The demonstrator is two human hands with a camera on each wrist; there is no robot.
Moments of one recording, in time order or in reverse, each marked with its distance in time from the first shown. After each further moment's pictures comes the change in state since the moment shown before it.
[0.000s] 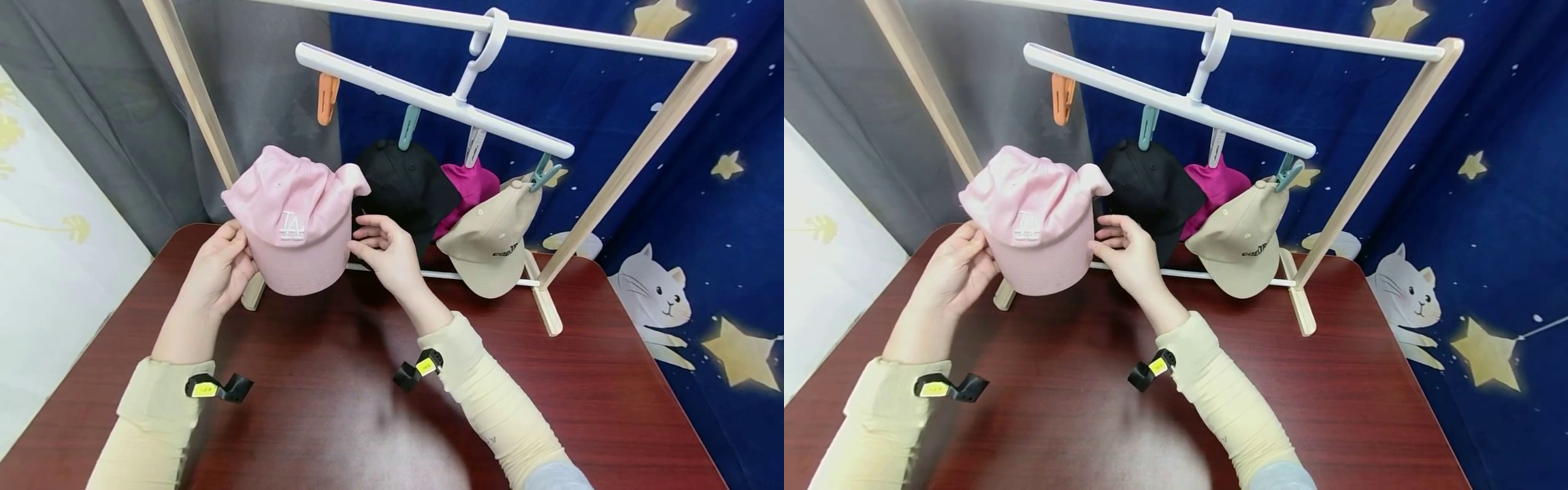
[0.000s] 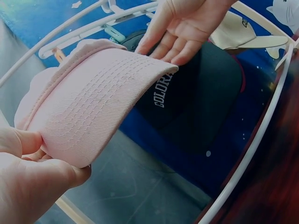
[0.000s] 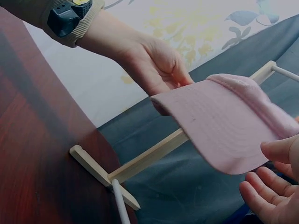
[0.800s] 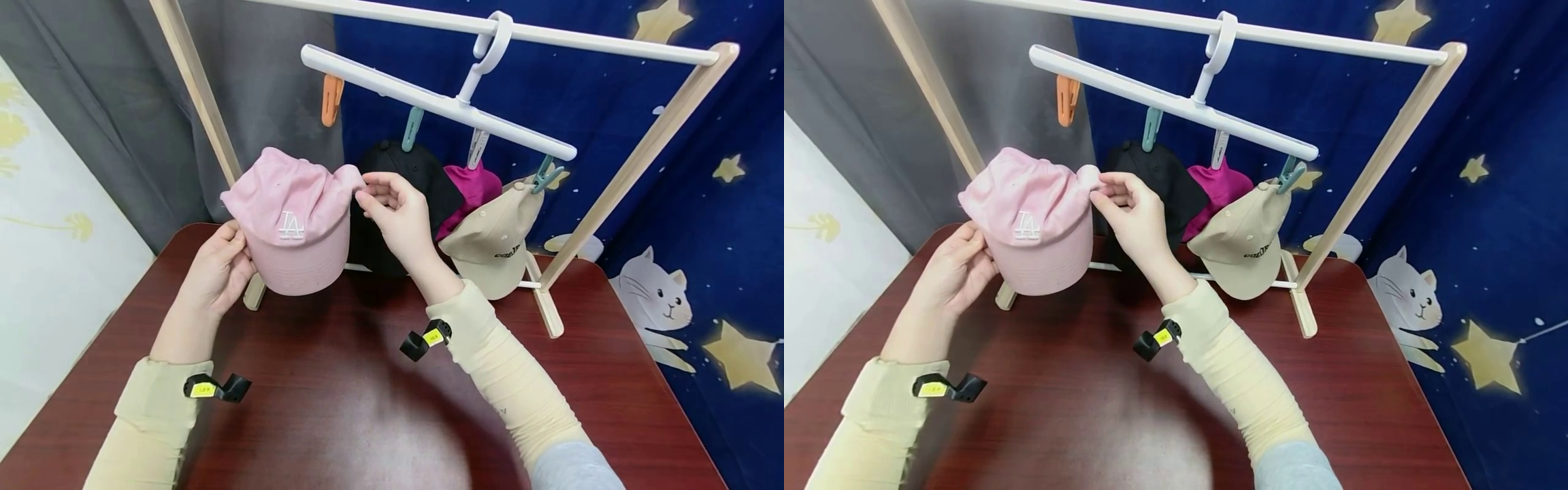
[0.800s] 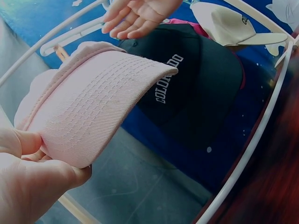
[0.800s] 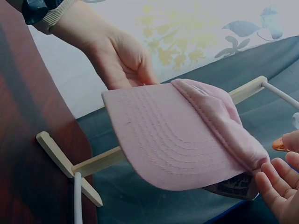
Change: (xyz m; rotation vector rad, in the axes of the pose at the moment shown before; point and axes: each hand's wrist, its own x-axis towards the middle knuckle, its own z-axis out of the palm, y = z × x) left_hand -0.002 0.004 -0.004 0.020 0.017 0.000; right_hand 0.035 -0.043 -0.008 0.041 0.066 -0.160
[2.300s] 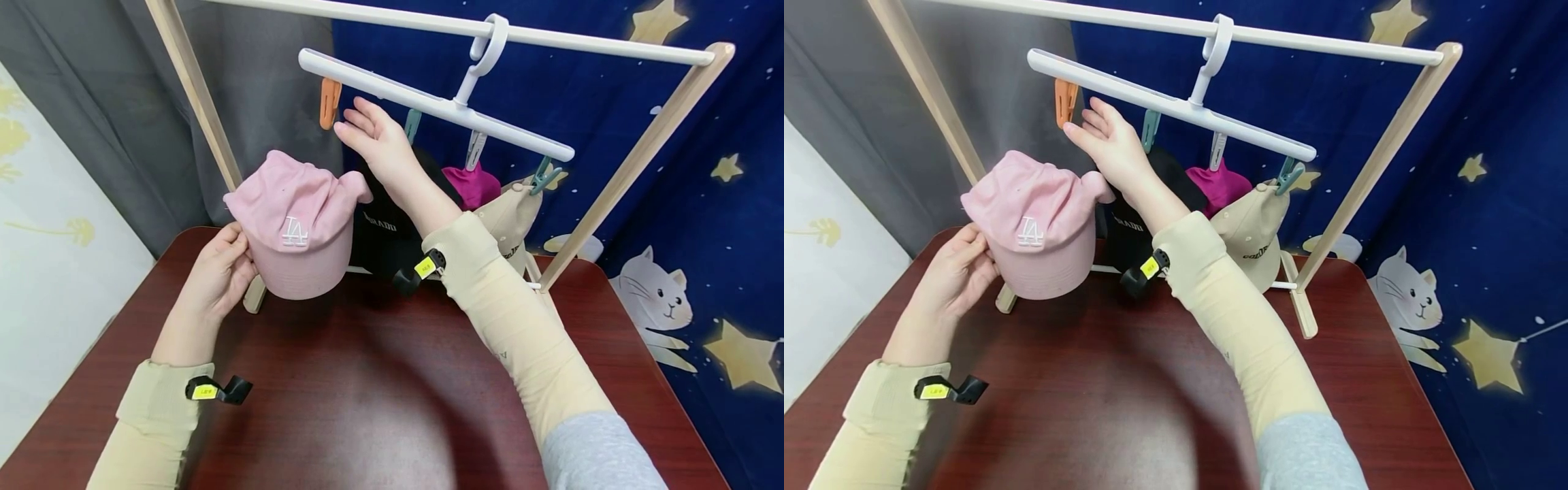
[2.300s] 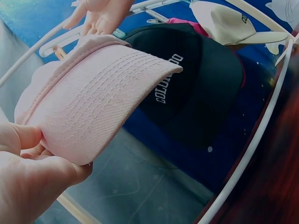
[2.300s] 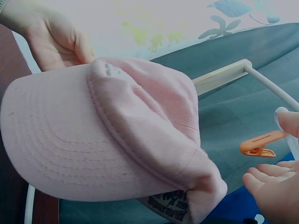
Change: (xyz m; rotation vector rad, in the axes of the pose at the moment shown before) left_hand 0.002 -0.002 0.003 0.009 -0.020 0.007; right_hand 0.077 -0.046 0.008 0.083 -0.188 0.273
